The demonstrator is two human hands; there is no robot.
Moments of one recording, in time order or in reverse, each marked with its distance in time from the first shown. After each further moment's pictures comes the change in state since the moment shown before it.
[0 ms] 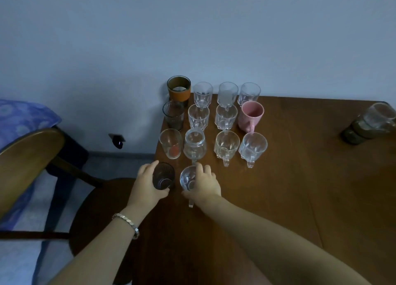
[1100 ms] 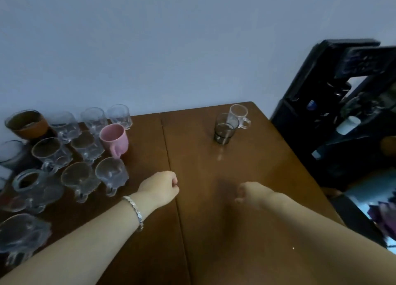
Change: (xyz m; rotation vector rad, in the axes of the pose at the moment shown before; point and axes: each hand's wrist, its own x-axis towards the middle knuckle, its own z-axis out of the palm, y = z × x) left_hand -0.048 0.339 0.231 0.410 -0.449 0.329; right_hand -0.114 0.409 -0.269 -0.217 -0.133 0.387
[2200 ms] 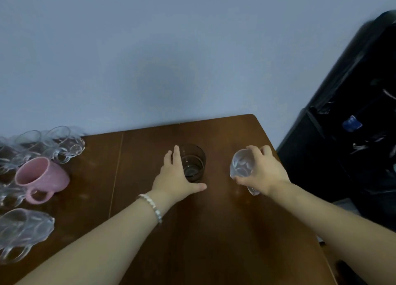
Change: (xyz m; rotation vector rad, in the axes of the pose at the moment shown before) left_hand 0.227 0.171 0.034 -0.176 0.128 -0.207; right_hand 0.192 0.135 -0.152 0.220 0.406 -0.181
